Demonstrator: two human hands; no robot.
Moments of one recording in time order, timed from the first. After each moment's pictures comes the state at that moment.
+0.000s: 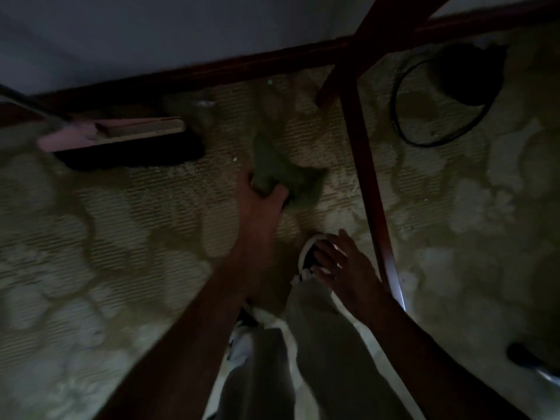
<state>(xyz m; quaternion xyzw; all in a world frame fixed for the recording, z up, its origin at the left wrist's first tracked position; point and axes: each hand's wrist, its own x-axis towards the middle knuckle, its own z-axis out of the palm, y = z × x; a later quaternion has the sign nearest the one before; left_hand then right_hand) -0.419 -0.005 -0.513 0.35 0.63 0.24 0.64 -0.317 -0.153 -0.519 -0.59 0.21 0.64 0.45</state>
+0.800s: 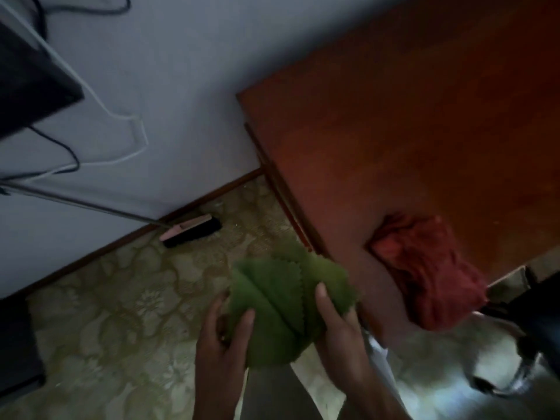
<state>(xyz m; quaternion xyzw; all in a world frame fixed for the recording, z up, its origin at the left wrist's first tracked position) -0.445 -0.212 0.096 0.45 0.67 0.17 0.56 -0.319 -0.288 0.069 -0.56 0.13 0.51 0.64</state>
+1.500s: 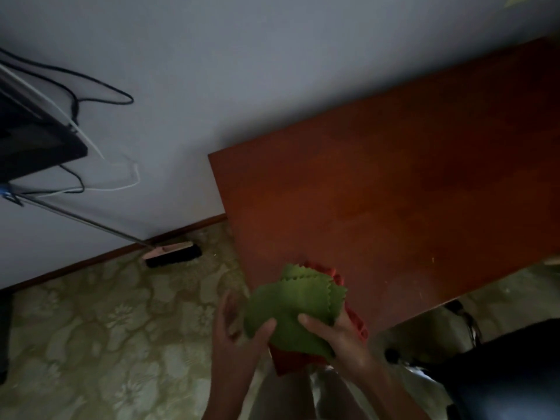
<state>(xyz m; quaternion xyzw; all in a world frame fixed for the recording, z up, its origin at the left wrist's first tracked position) -0.283 -0.310 0.150 0.47 0.64 0.25 0.56 -0.125 -0.376 0.127 -0.50 -0.01 0.65 0.57</state>
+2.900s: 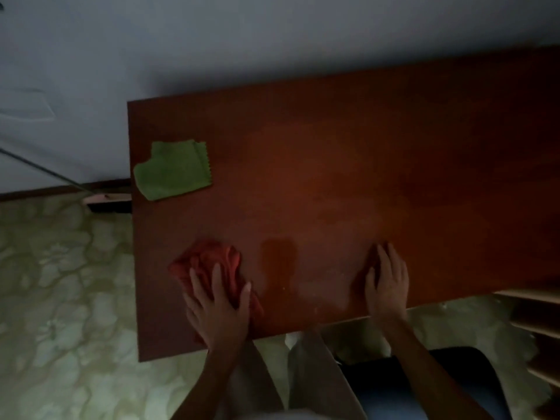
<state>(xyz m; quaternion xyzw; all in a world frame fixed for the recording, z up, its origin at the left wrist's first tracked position) -0.073 -0.381 0.005 0.63 0.74 0.04 0.21 0.217 -0.454 -0.007 -0.89 -0.40 0.17 0.14</state>
